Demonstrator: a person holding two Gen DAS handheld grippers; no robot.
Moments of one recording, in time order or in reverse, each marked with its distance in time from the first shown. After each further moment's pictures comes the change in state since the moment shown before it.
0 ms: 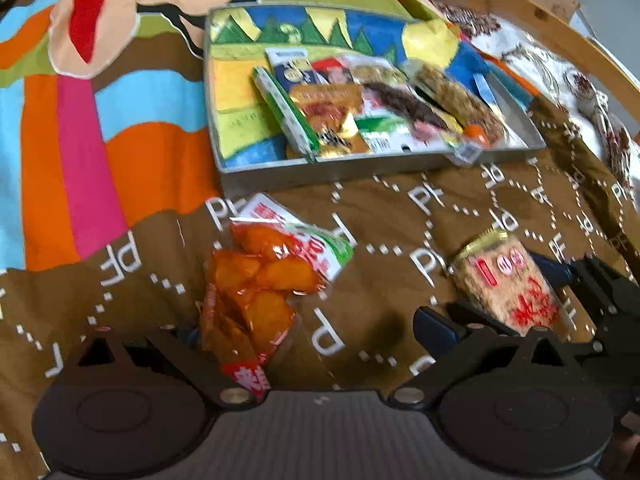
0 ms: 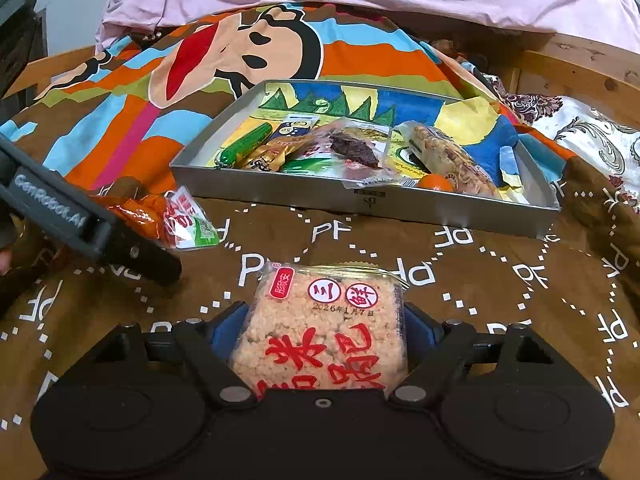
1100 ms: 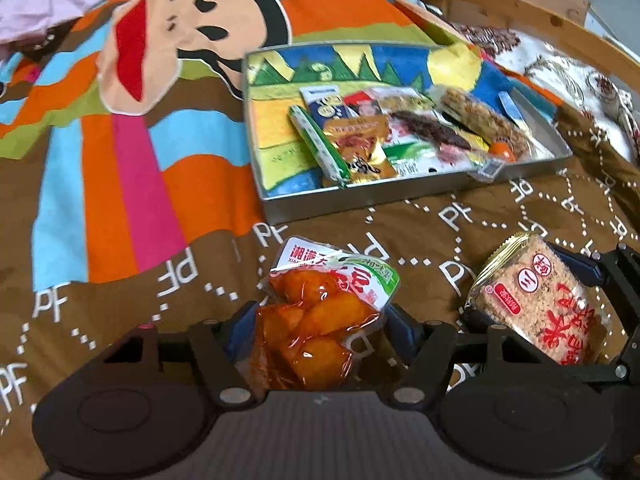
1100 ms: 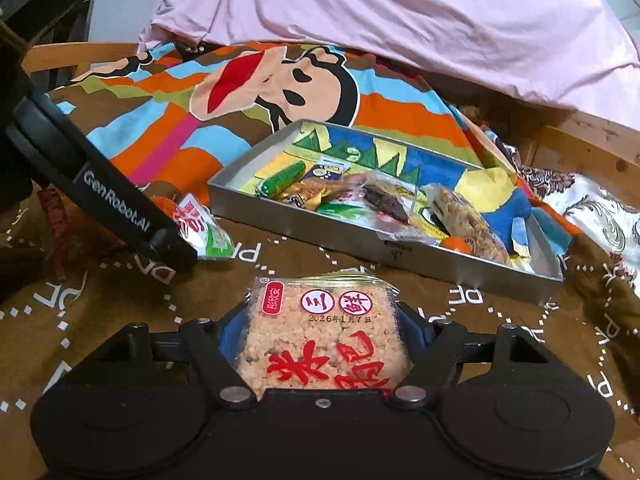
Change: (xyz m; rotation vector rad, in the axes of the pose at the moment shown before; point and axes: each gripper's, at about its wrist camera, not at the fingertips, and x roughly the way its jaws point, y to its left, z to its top) left arm -0.020 -0.016 -0.013 0.012 -0.114 0.175; right arm -0.014 0.027 -0.005 -0.167 -0.149 -0.014
